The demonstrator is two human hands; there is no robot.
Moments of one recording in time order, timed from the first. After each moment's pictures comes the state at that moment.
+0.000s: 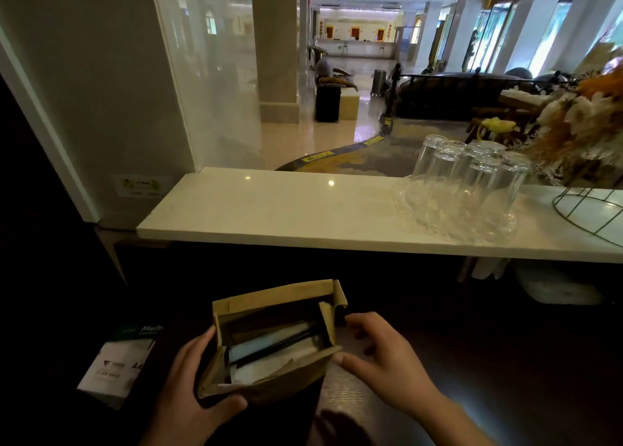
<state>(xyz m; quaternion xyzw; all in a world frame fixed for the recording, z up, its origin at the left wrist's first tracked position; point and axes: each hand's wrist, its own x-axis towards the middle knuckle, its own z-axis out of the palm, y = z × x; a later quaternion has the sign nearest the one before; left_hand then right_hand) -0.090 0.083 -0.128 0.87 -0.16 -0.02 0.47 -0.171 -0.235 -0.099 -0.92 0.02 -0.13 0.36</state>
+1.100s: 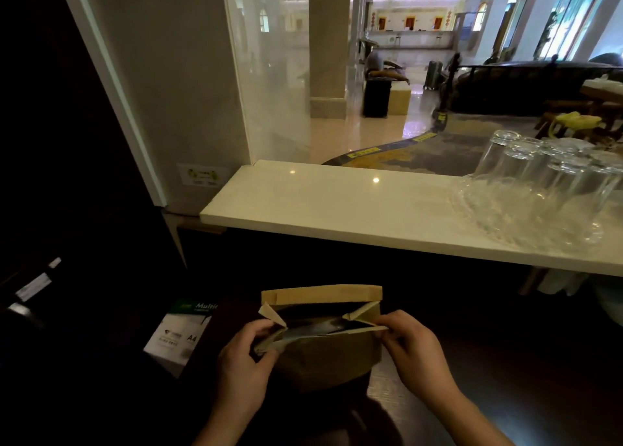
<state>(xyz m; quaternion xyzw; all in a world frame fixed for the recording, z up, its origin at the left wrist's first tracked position) -0.092 0.057 -0.127 0.87 -0.05 0.09 0.49 -0.138 -0.216 -0.117 -0.91 0.01 -0.16 0.37</state>
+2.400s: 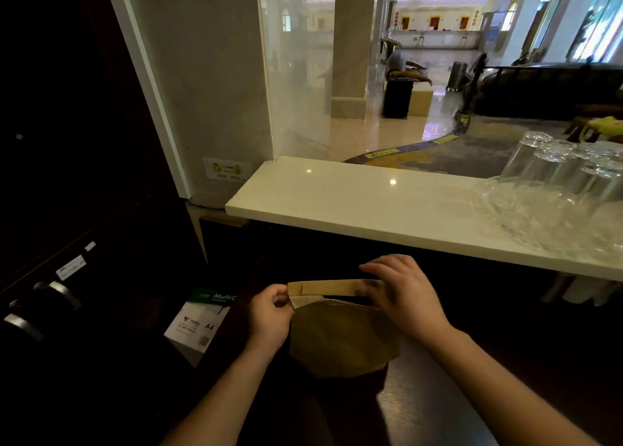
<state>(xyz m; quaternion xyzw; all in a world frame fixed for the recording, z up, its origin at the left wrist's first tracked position) -0.030 0.040 -0.131 0.81 0.02 0.05 0.58 -0.080 -0.199 -0.065 -0.95 -0.12 -0.23 0.19</state>
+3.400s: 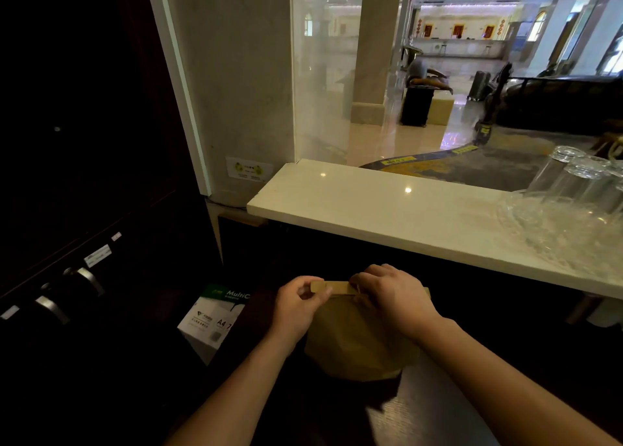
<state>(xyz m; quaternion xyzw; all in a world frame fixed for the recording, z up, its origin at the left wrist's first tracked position) -0.028 0.037 -0.110 0.74 -0.01 -0.03 0.67 -0.053 -0.164 -0.054 -0.97 -0.19 -0.12 0.04</state>
